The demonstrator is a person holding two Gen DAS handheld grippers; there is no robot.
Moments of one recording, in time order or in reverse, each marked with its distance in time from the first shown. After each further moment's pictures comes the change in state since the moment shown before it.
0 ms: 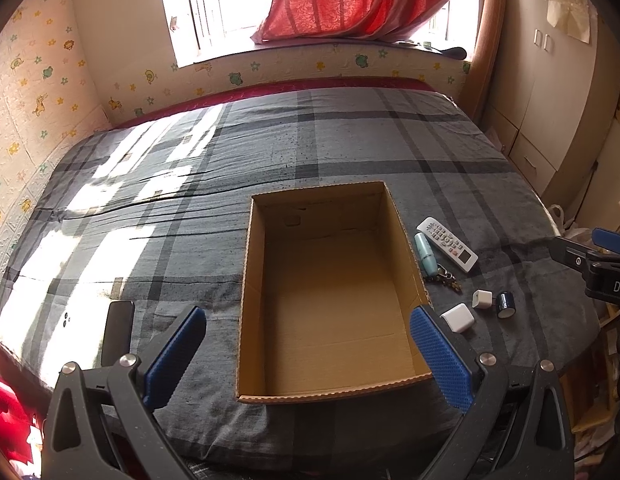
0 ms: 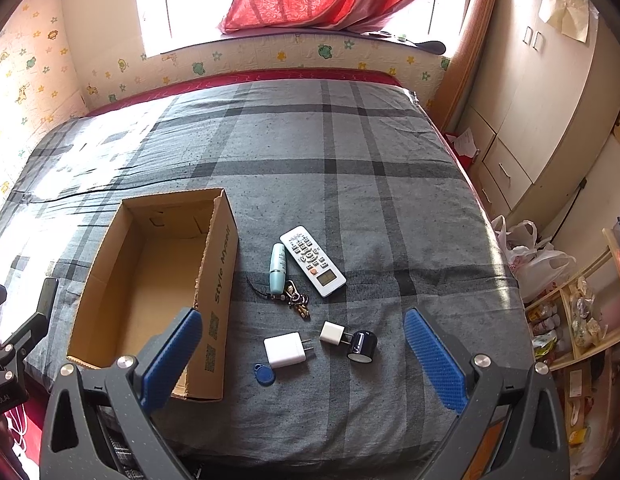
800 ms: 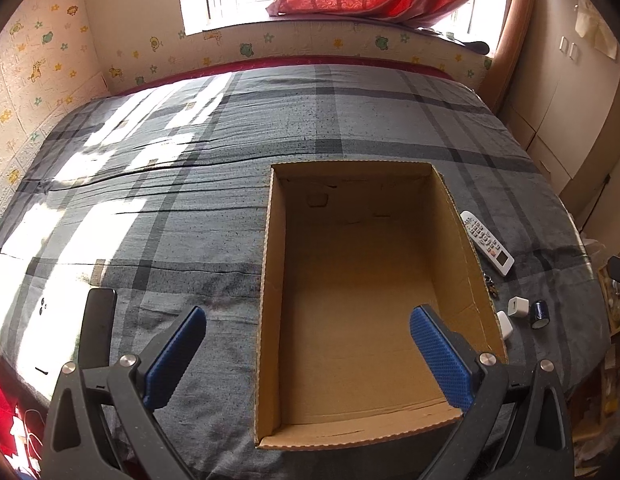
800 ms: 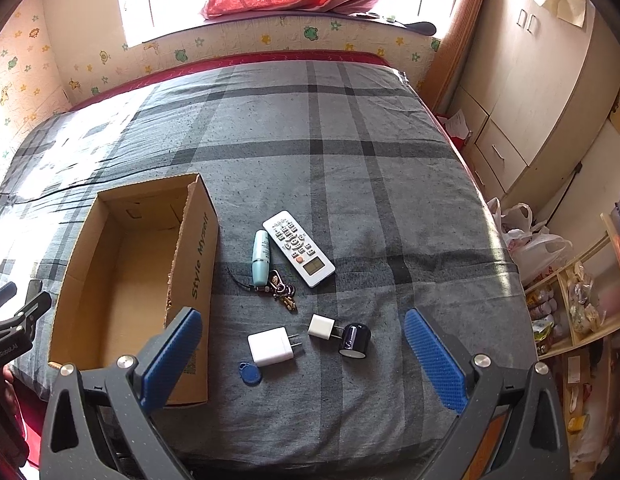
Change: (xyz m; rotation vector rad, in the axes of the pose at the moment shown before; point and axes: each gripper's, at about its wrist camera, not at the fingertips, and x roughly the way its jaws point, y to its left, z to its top) left arm 0.087 0.049 -0.002 -0.064 0.074 -0.030; right arm 0.035 -0.011 0.000 0.030 0.064 -0.037
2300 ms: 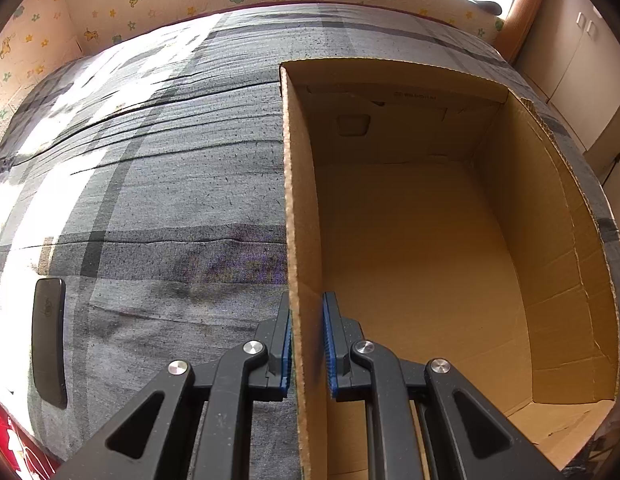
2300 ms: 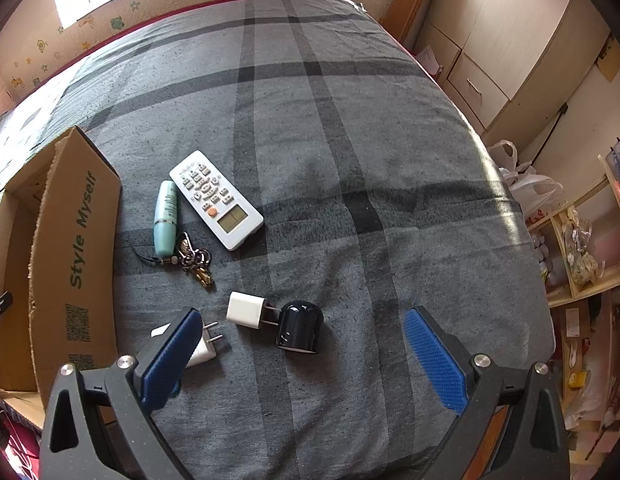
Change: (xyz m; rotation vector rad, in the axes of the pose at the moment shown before) left arm 0.120 0.035 -0.016 0.019 0.148 -0.032; right arm 0.121 -0.063 -0.024 0.114 0.188 -0.095
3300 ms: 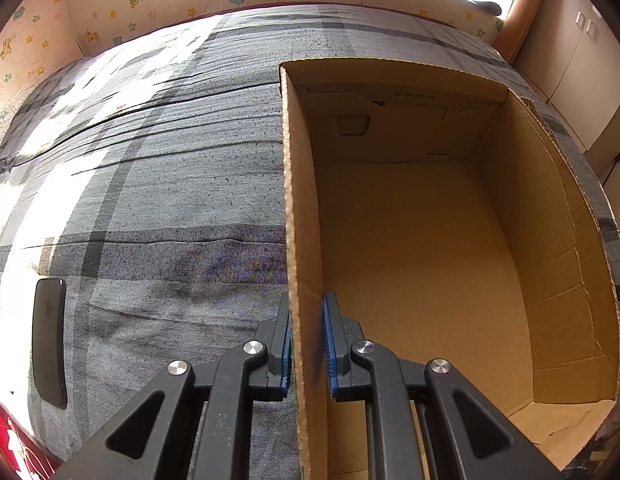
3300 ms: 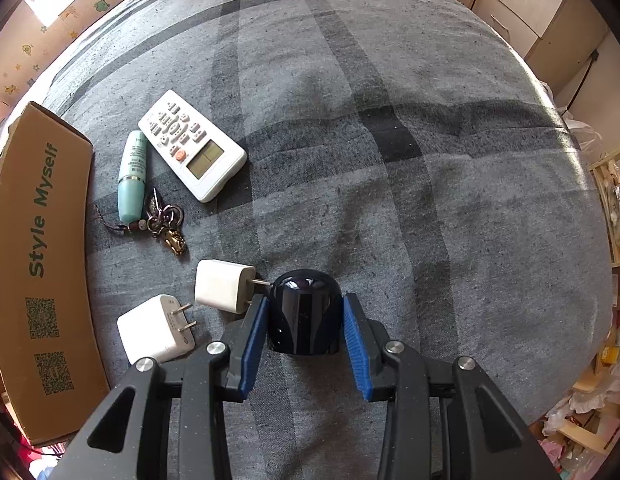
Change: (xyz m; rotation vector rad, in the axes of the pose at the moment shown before) left arm -0.001 0.000 -0.001 0.002 -0.002 0.001; right arm 0.084 -0.018 -0.012 0.053 0.175 0.132
